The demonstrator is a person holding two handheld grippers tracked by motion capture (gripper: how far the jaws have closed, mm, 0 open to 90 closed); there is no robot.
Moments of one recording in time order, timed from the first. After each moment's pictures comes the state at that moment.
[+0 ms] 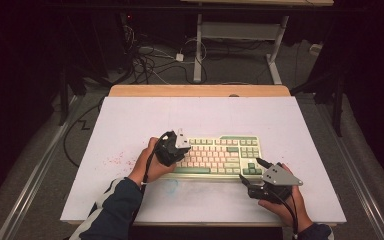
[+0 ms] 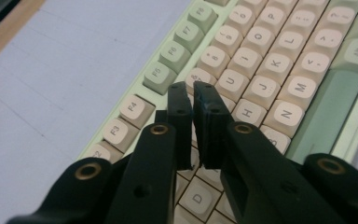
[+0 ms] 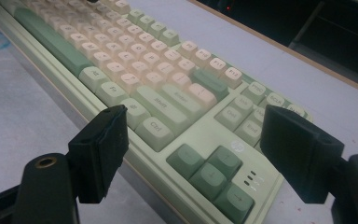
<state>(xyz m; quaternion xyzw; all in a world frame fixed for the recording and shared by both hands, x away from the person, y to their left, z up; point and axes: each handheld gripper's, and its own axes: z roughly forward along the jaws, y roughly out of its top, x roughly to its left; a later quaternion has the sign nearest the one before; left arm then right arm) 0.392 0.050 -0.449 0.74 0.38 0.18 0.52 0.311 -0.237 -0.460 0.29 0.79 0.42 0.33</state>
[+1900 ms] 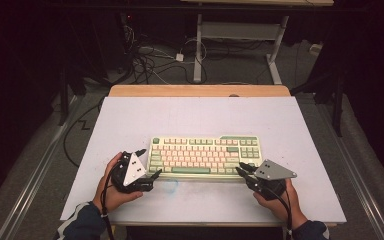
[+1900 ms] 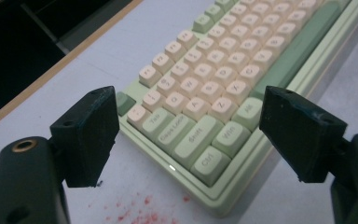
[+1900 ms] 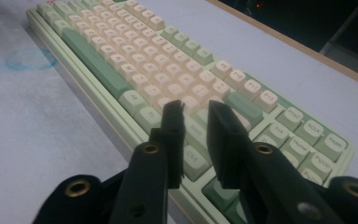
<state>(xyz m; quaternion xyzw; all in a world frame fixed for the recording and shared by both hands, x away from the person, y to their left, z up) 0.318 0.147 -0.472 0.66 0.36 0.26 0.60 0.315 -0.217 -0.441 0.27 0.82 0.43 0.28</state>
